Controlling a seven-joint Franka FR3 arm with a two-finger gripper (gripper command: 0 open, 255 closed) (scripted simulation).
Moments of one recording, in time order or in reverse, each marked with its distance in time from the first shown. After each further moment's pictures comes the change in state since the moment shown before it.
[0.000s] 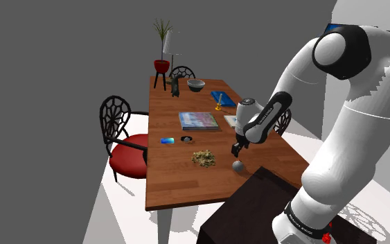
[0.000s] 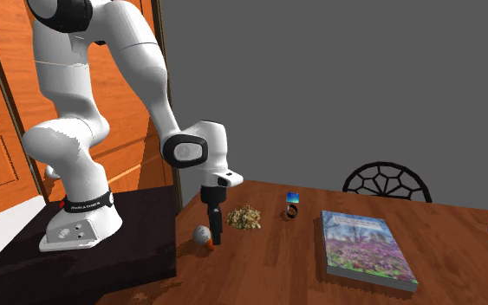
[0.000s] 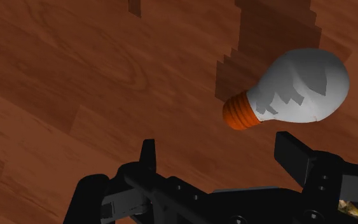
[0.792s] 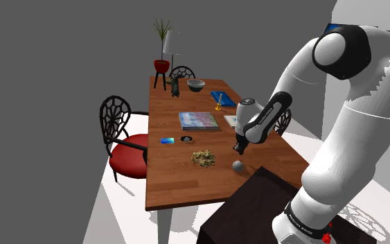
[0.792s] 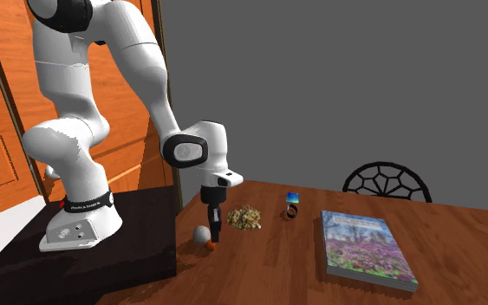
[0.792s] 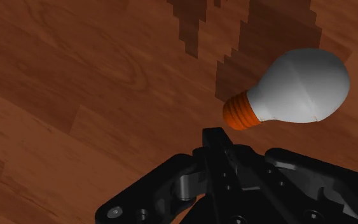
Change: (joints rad) arm 0.000 0.001 0.000 0.000 -0.001 0.001 0.000
